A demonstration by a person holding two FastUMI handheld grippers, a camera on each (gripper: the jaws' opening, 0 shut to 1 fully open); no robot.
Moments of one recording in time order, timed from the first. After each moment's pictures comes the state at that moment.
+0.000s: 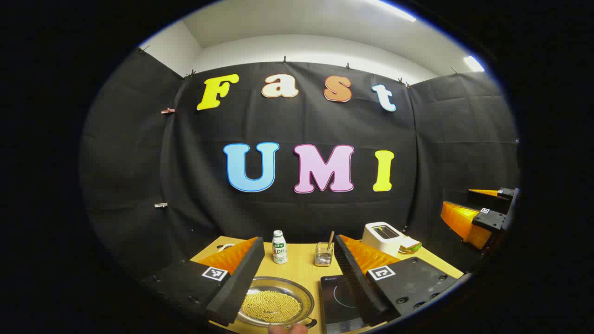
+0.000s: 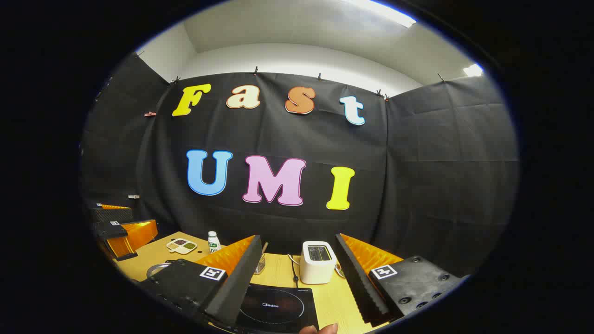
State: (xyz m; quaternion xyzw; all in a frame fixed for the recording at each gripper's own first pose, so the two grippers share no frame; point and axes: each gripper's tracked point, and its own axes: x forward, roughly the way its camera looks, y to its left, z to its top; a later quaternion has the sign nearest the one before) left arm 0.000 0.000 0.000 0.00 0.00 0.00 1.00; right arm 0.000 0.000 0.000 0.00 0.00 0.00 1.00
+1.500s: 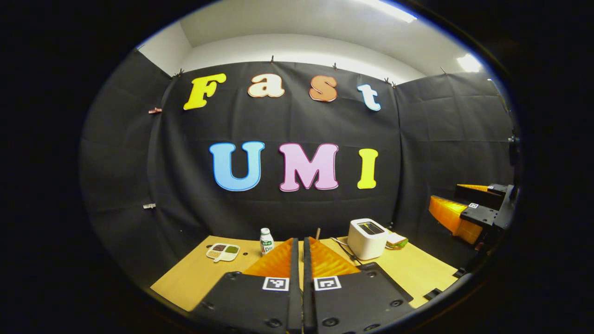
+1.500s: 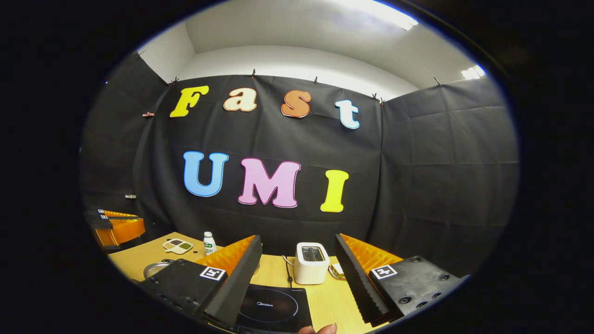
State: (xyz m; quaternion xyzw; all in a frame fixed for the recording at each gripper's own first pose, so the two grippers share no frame) left arm -0.018 -0.019 -0.010 0.00 0.02 -0.06 1.00; right arm -0.012 -0.014 0.003 -0.01 -0.01 -0.01 1.00
